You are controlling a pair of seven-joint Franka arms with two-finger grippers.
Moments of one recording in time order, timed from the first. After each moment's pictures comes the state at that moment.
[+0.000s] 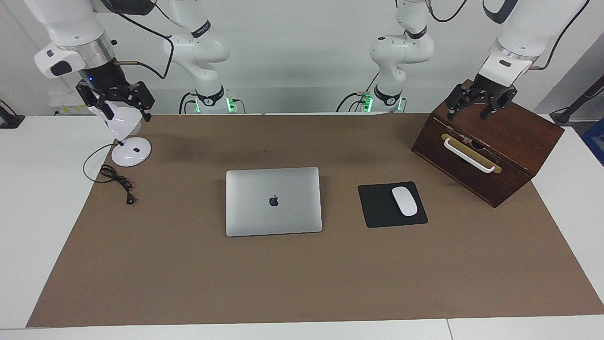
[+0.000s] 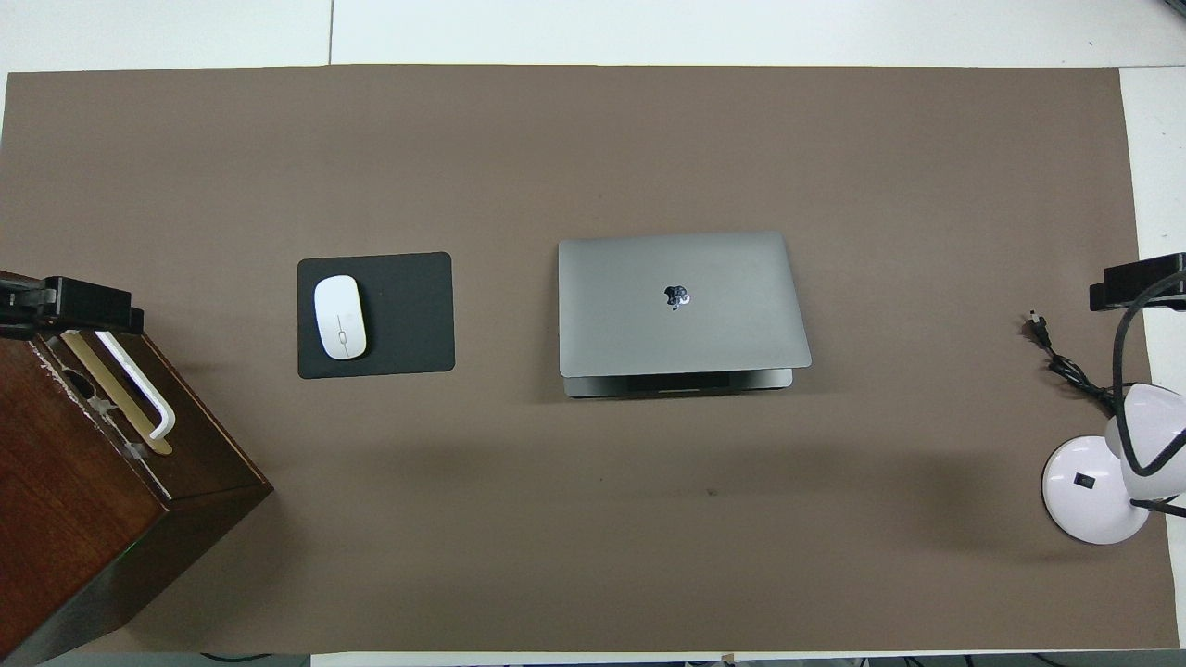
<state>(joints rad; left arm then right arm) -0.05 -0.11 0.00 -1.67 -0.03 1.56 -0.01 -0.01 -0.11 -0.06 -1.66 -0.01 1.58 0.02</state>
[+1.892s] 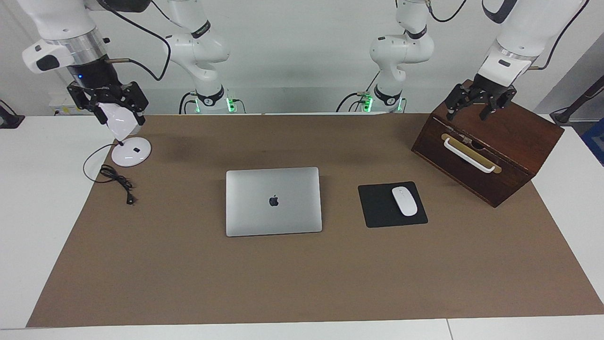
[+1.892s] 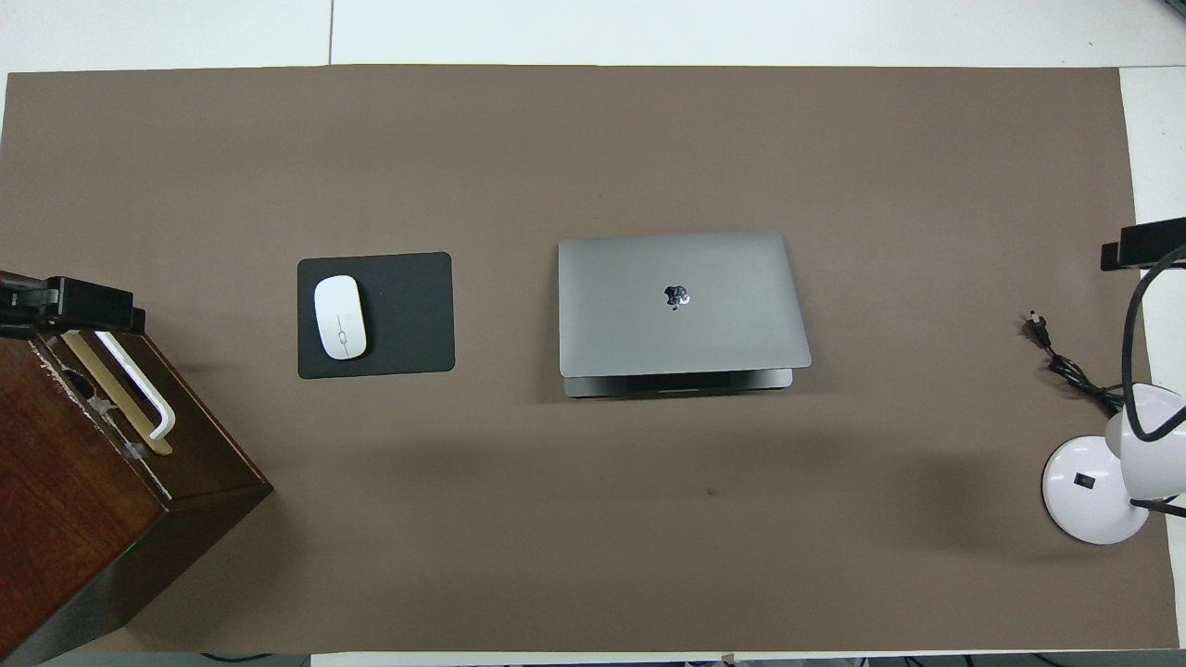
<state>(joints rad) -0.05 -0.11 0.00 -1.67 -0.03 1.56 -0.01 -0.02 -0.09 -0.06 -1.62 0.02 1.66 0.02</state>
